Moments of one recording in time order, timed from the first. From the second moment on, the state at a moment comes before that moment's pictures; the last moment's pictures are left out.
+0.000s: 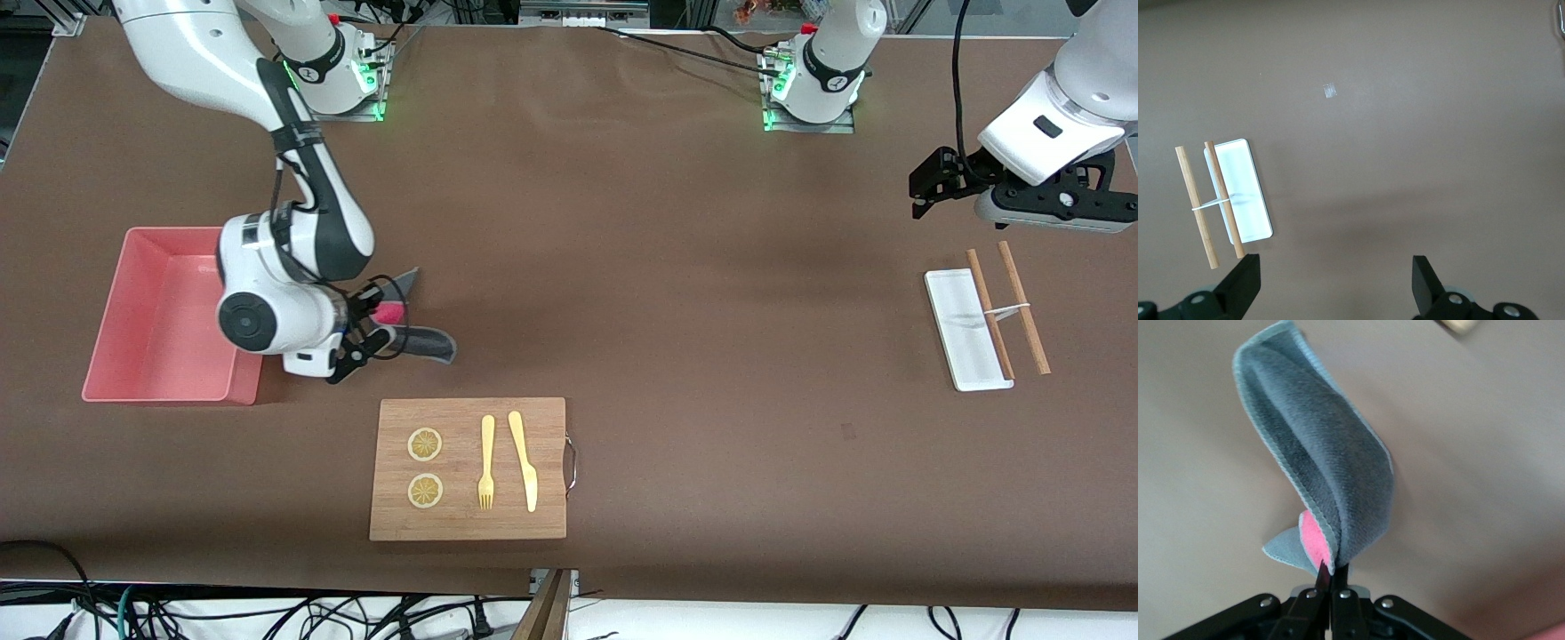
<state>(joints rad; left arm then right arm) 0.03 -0.06 -0.16 -1.68 0.05 1.63 0.01 0.32 0.55 -0.13 -1.70 0.12 1.89 -0.58</state>
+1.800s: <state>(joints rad) 0.03 -0.06 -0.16 -1.68 0.05 1.63 0.01 0.63 0.51 -0.07 -1.60 0.29 1.84 0.13</state>
